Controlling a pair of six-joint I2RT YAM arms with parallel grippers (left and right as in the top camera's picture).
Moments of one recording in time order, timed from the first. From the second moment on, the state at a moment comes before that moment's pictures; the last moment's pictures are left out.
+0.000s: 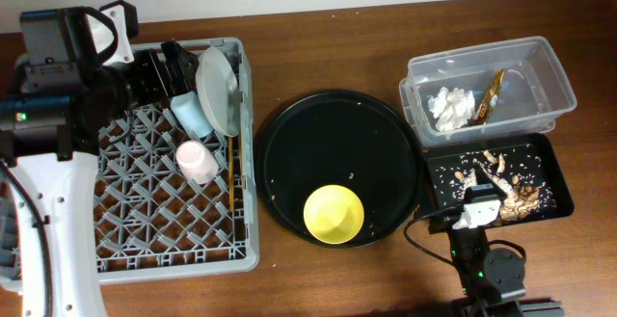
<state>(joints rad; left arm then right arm) 0.04 1.53 1.83 -1.09 0.33 -0.21 0.12 0.01 0.01 -0.01 0.06 -0.04</state>
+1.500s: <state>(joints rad) 0.03 0.07 0.05 0.31 0.15 -0.21 0.12 0.01 0.01 -0.07 0.01 -0.03</state>
